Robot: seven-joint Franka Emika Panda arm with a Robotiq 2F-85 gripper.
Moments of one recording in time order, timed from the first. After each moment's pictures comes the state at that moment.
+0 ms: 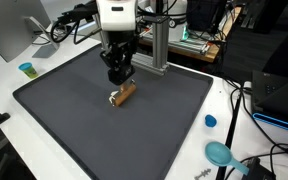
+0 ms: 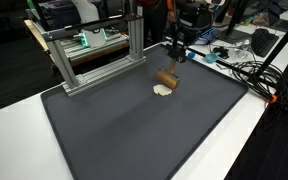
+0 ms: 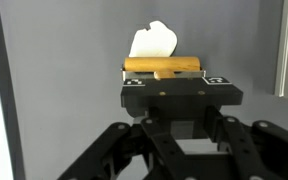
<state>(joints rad) 0.08 0.40 0.13 -1.76 -0.27 2.09 -1.16</state>
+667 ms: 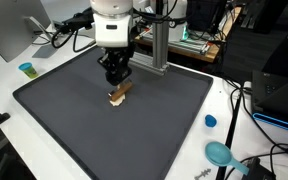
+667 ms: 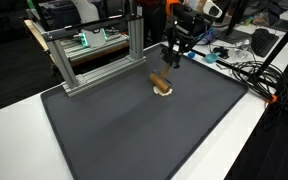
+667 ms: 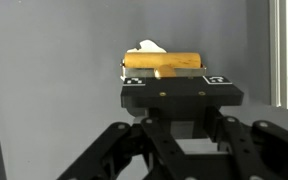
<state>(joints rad) 0.09 0.47 0.11 -1.69 -0.31 2.00 -1.10</state>
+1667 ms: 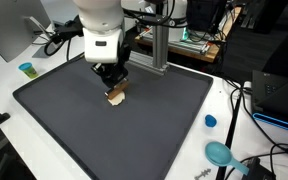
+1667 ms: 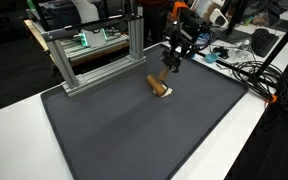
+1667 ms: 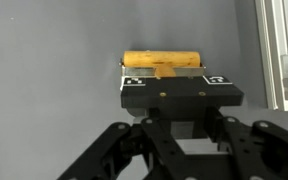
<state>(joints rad) 0.11 0.62 0.11 -1.47 -0.34 1.81 -1.07</state>
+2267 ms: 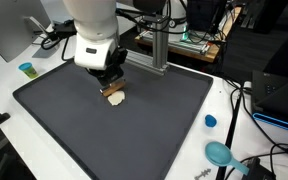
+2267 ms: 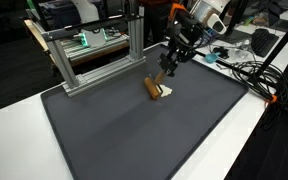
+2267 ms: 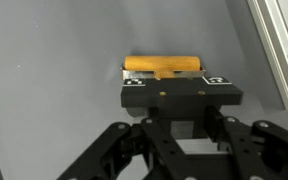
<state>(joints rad) 0.11 0.66 0.08 -1.42 -0.39 1.76 -0.91</state>
